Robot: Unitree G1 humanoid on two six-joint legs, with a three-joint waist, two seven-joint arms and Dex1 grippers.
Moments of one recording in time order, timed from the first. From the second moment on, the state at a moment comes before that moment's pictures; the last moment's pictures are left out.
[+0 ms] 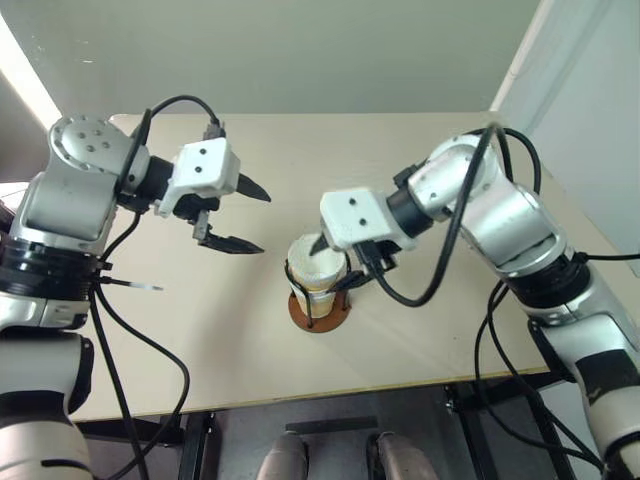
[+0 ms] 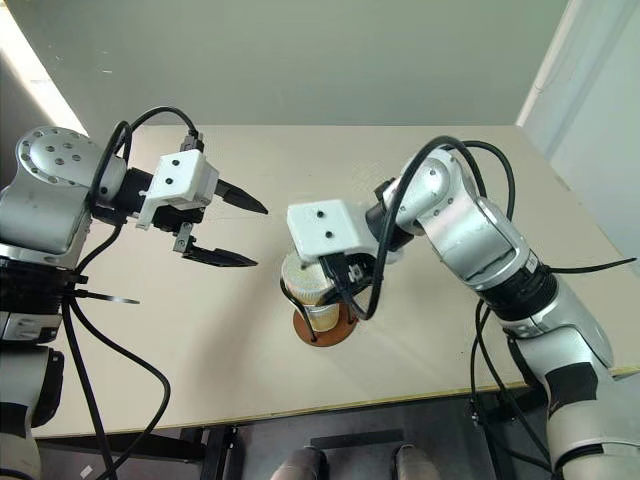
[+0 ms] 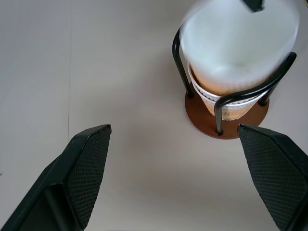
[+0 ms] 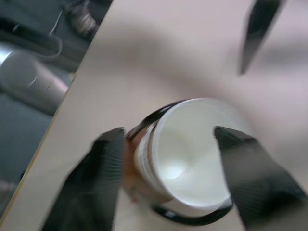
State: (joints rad) left arm -1.02 0.97 -0.22 0.24 -0.19 0.21 -1.58; right arm -1.20 -0.51 0.48 -0.16 0.13 0.68 1.40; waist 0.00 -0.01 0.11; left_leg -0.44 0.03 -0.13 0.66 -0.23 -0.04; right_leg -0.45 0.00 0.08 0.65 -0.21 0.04
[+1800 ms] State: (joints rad) left arm -0.58 0.73 0.27 0.14 -0.35 0.56 -0.67; right arm -0.74 -0.53 -0.23 0.45 0.27 0.48 0.52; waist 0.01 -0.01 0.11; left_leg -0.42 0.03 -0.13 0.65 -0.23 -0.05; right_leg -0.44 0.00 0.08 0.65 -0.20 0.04
